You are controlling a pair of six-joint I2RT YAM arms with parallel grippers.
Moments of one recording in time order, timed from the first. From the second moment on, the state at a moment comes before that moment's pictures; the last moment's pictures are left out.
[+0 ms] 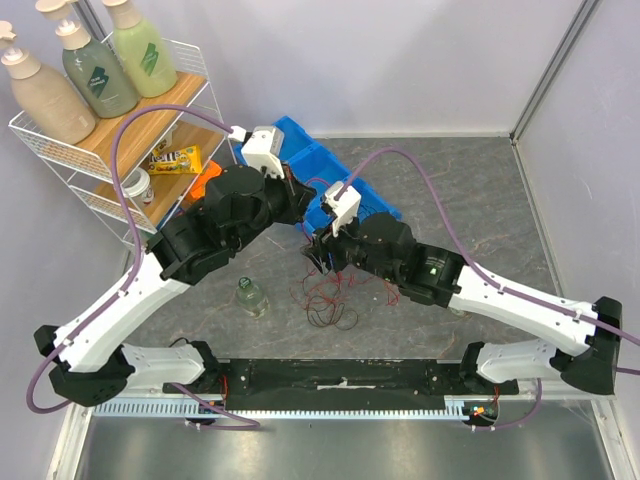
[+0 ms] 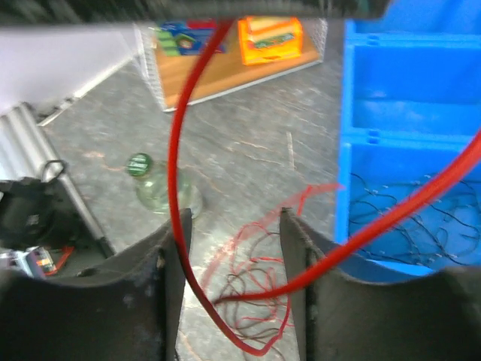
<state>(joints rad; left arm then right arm) -0.92 1.17 1.51 -0.61 -0.32 -0.49 1.07 1.22 1.16 -0.18 0.11 0.18</state>
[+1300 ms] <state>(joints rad) -0.89 0.66 1.10 -0.48 -0.47 -0.40 0.71 1.99 1.76 -0.10 0.19 0.36</state>
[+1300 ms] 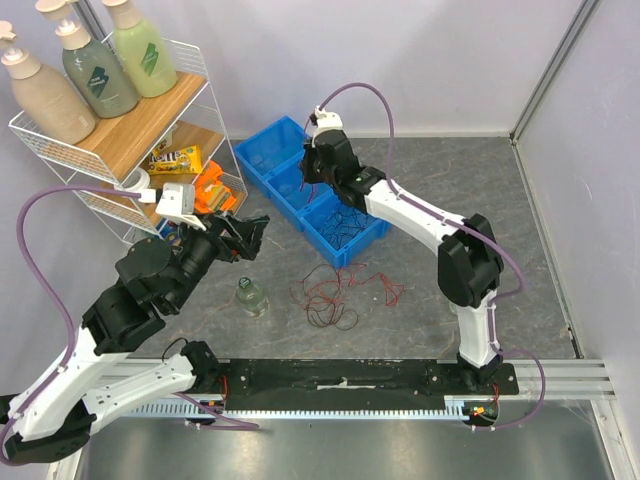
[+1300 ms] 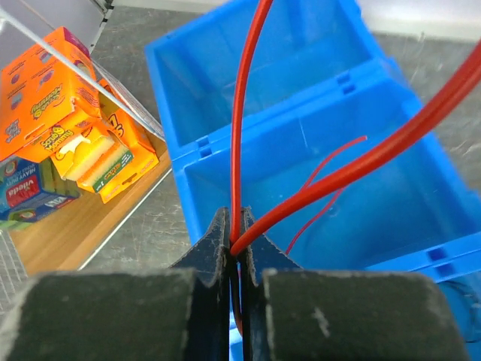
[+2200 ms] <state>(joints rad) -0.89 0.83 1.07 -0.50 -0.31 -0.44 0.64 1.96 1.74 -0.32 0.05 0.59</state>
